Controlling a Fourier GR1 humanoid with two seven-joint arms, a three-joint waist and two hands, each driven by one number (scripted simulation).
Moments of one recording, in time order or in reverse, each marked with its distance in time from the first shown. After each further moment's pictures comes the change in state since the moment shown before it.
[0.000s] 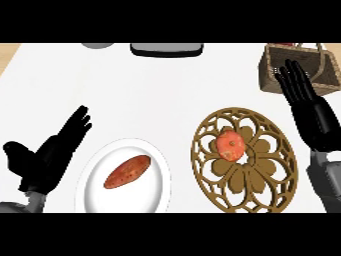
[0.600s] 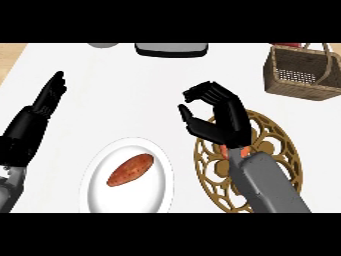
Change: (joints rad) left arm -0.153 0.103 0.064 0.034 -0.208 0.013 -0.125; right arm -0.155 0.296 0.267 0.068 -0.050 -0.325 0.073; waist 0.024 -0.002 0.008
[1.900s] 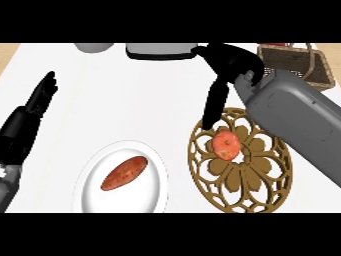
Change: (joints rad) left arm 0.009 -0.004 0.040 0.068 -0.043 -0.003 -0.057; right arm -0.663 -0.411 0.357 0.106 0.239 0.549 1.103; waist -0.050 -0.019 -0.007
